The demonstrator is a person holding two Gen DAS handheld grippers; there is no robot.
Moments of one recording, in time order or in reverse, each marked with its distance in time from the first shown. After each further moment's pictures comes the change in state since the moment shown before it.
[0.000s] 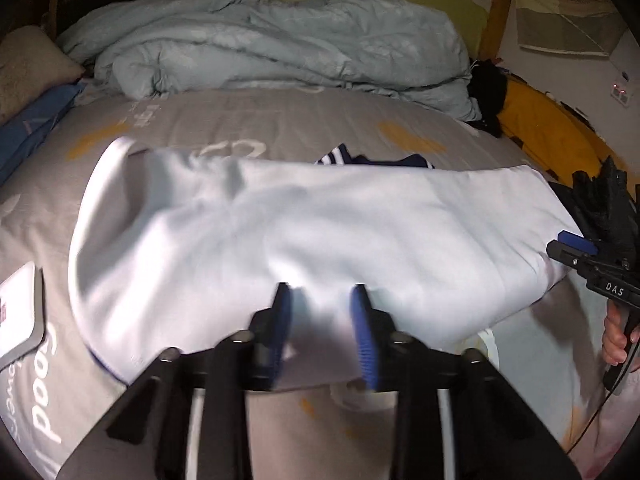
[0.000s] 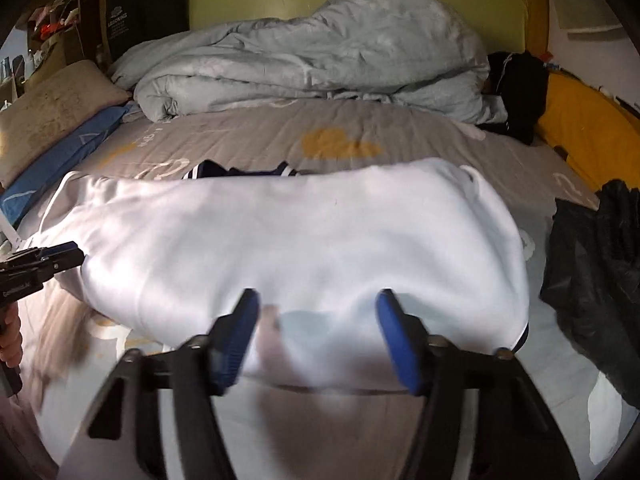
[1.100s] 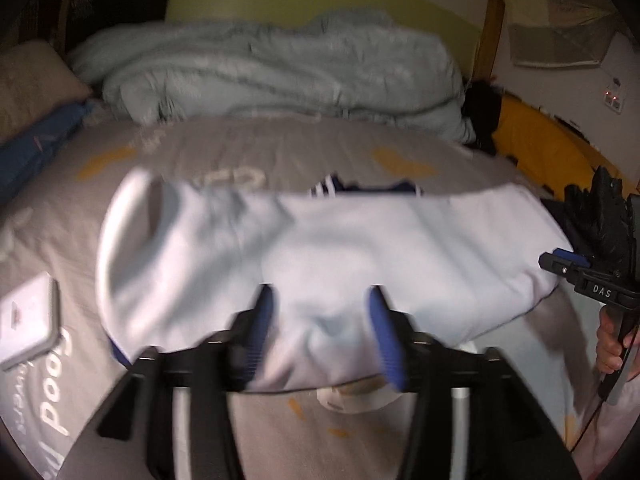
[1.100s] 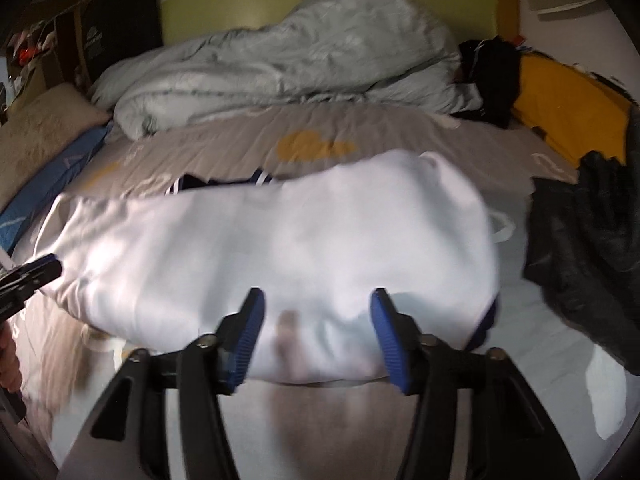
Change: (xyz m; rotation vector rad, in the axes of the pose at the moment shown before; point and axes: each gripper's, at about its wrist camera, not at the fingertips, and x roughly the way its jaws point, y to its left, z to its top) left arm -0.036 -0.013 0.001 0.009 -0.106 0.026; right arm -0.013 -0.017 -0.002 0.099 -0.009 -0.042
